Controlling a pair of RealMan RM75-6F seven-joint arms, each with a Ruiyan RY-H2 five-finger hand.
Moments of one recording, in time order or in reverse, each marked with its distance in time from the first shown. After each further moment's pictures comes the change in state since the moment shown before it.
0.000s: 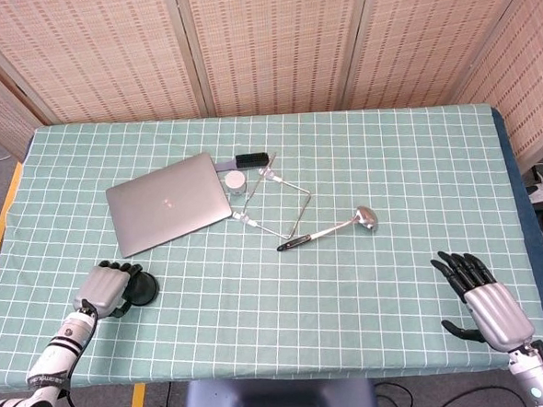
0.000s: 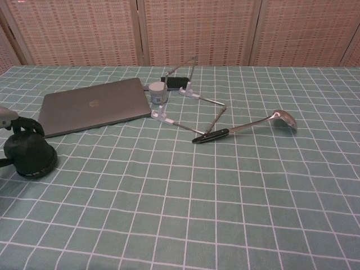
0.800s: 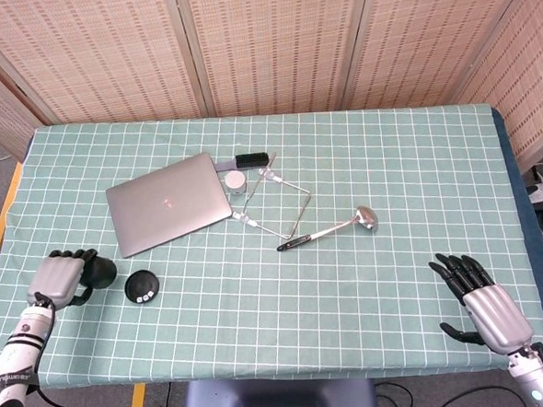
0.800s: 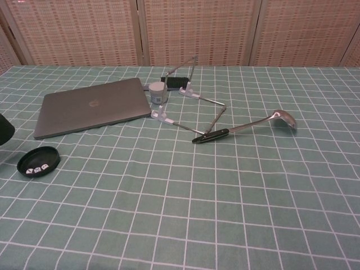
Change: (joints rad) left arm 0.068 0.089 -0.043 0.074 -0.058 0.009 -0.079; right arm -0.002 0.006 -0.009 -0.007 -0.020 0.009 0.017
